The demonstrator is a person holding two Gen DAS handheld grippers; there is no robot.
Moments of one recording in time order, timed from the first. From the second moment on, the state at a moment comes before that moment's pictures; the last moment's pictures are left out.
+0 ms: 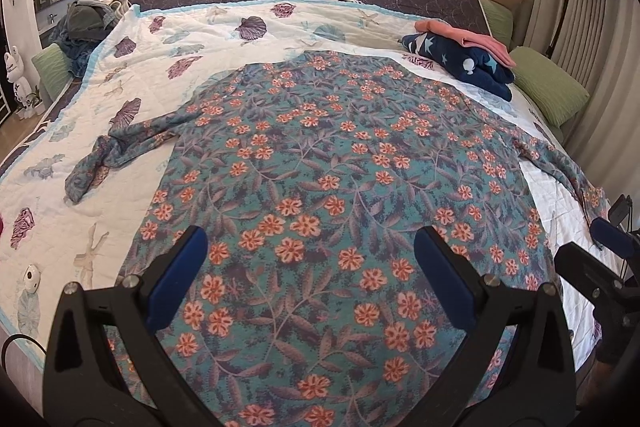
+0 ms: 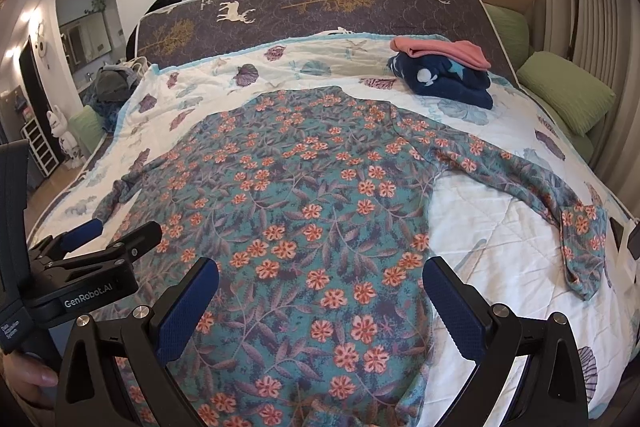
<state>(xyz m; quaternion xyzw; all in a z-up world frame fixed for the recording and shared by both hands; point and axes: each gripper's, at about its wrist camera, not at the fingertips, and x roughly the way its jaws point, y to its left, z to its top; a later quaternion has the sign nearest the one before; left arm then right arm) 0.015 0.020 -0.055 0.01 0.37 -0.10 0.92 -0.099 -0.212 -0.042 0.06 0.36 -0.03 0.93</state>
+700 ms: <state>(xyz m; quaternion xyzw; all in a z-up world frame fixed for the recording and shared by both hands) 0.014 0.020 -0.058 0.01 0.37 -0.11 0.92 -0.097 -0.214 -0.047 0.06 0.36 -0.03 0.93</state>
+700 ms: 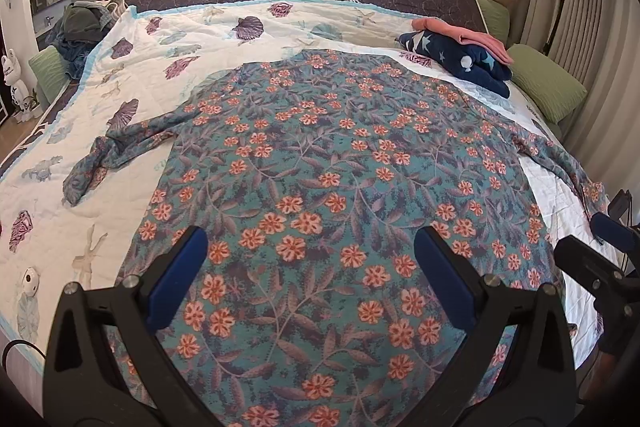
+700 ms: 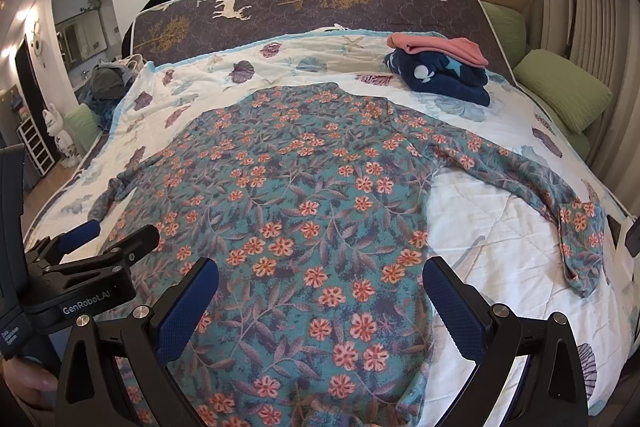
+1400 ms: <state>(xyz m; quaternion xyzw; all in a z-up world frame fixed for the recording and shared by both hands) 0.029 0.043 -0.061 0.00 0.38 -0.09 0.92 -0.085 -0.203 -0.047 0.05 0.37 -0.03 0.93</state>
